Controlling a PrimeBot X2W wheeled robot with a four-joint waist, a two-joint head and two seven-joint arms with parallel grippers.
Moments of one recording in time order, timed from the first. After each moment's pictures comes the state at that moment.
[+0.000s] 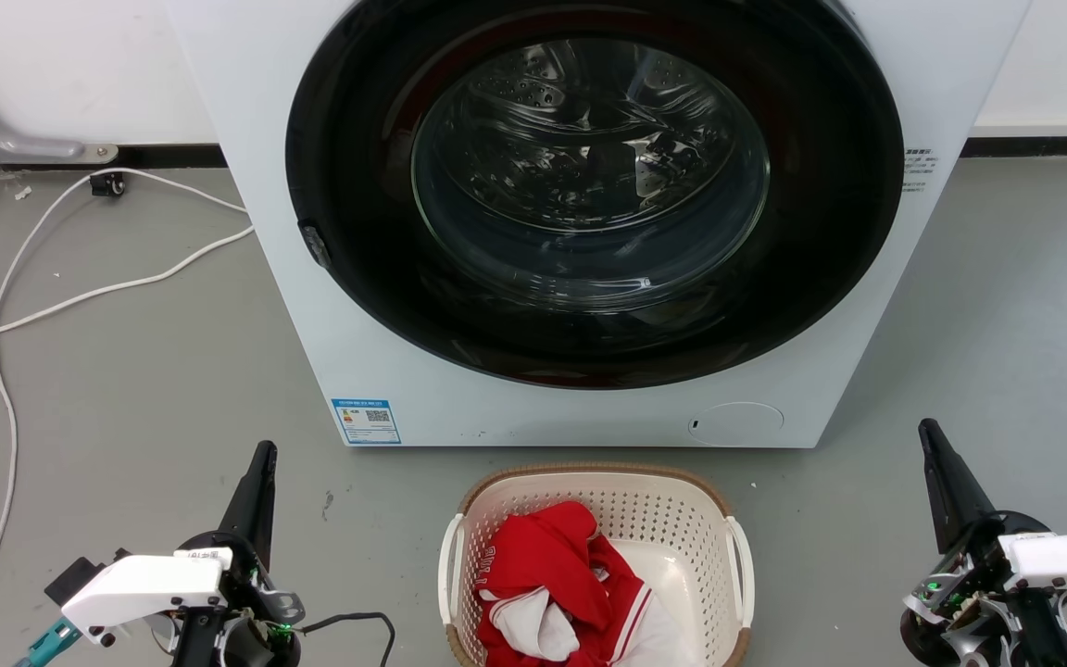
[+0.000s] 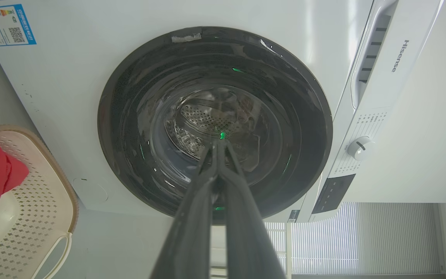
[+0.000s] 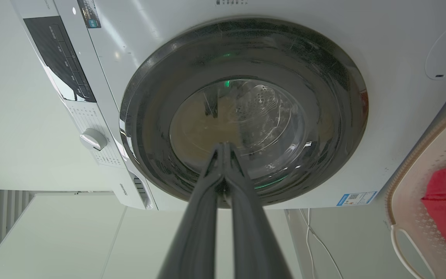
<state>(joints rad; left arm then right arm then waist) -0.10 0.06 0.10 0.25 -1.62 -0.13 0.10 -0.10 -0.06 -0.10 0.25 1.63 0.13 0.10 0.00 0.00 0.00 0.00</state>
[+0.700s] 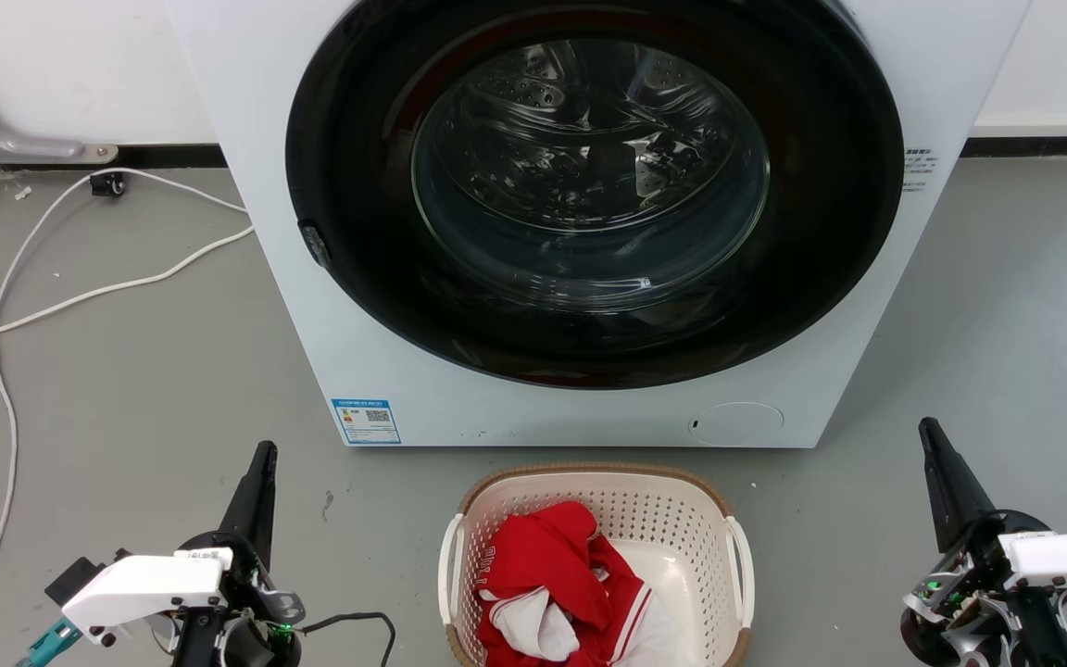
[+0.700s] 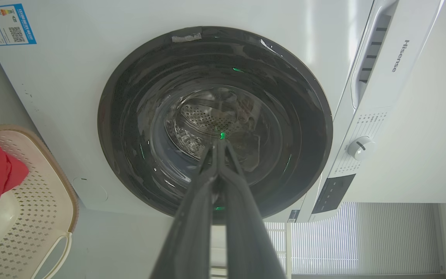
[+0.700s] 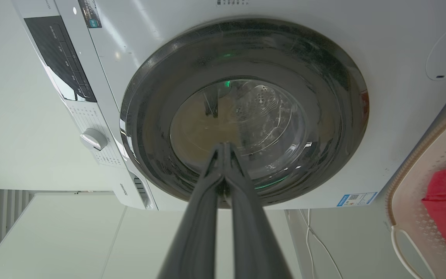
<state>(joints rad) -0.10 0.06 0.10 0.25 -1.62 -0.13 0.10 -0.10 -0.06 -0.10 0.25 1.62 0.13 0.11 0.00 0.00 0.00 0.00</state>
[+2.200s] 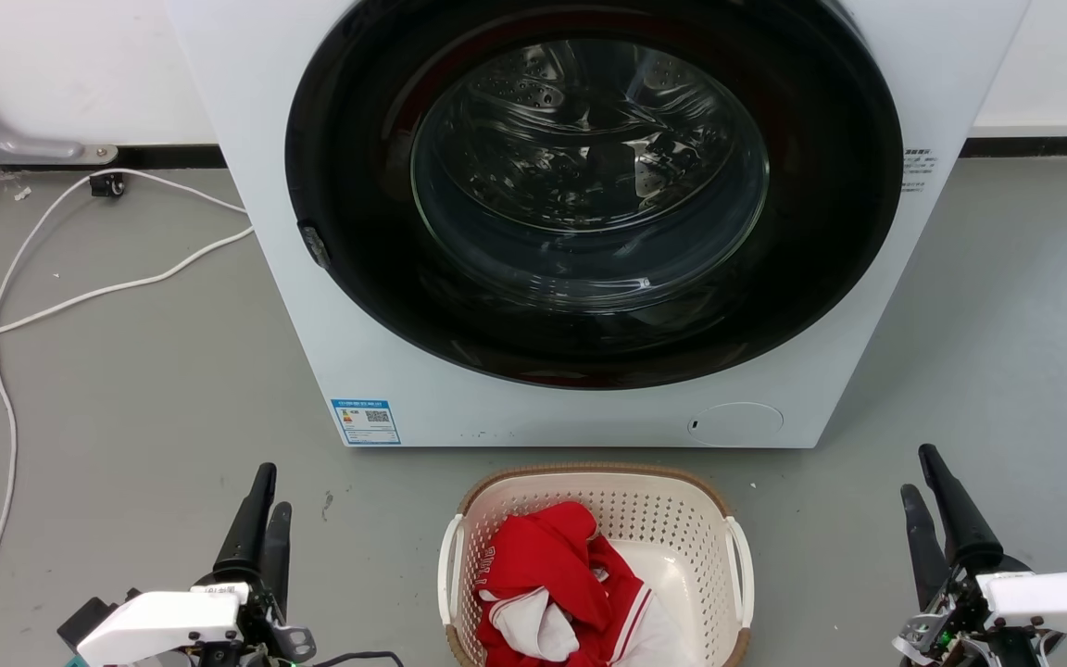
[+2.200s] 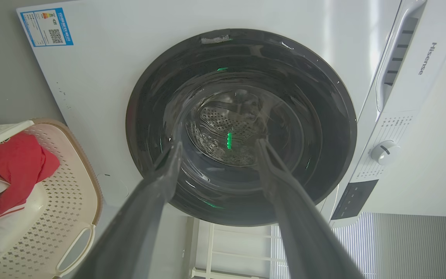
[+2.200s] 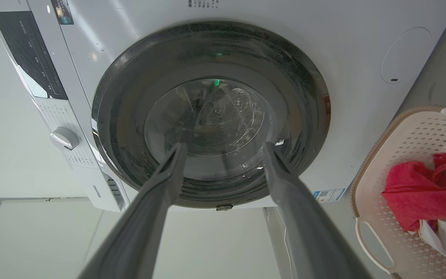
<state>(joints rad) -0.05 0.05 0.08 0.26 -1.60 -0.13 0.06 -0.04 -0.05 -0.08 0.25 1.57 0.13 0.06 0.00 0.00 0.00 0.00</state>
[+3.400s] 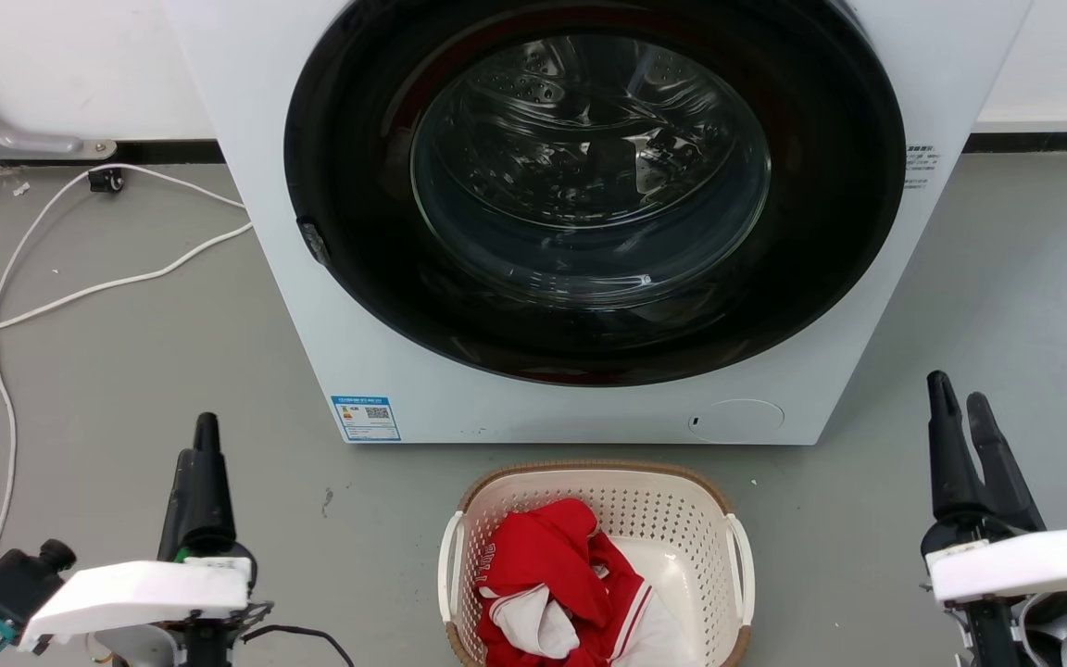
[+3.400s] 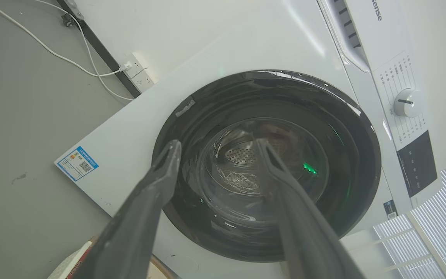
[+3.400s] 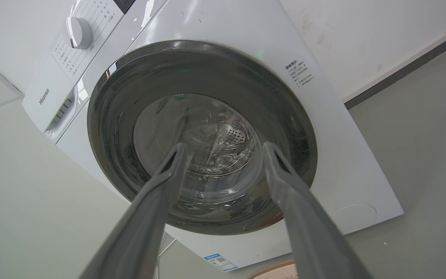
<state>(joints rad) -0.02 0.05 0.13 0.04 -1.08 -0.07 -0.08 -0.03 -0.05 -0.06 0.00 0.78 0.13 -0.08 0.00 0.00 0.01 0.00</state>
